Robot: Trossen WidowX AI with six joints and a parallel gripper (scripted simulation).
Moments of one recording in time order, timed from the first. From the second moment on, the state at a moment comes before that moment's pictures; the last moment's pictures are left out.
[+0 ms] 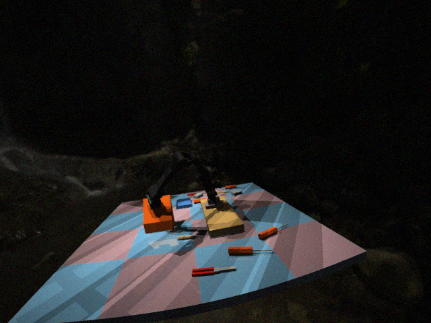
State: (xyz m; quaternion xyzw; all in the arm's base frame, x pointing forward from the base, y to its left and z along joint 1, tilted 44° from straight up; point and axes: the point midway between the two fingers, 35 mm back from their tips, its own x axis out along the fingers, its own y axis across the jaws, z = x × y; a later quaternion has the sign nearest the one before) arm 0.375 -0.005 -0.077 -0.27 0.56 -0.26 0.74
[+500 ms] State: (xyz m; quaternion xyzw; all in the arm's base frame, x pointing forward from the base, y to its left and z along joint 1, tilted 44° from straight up) arm 0.381 0.037 -0.115 -0.27 0.56 -0.26 0.74
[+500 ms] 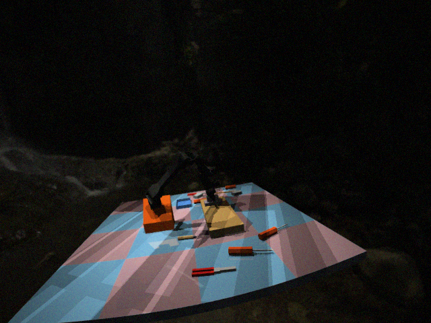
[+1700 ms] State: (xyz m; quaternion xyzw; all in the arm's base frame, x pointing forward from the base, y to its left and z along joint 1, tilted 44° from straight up) arm 0.384 0.080 -0.154 -0.27 0.56 -0.25 0.74
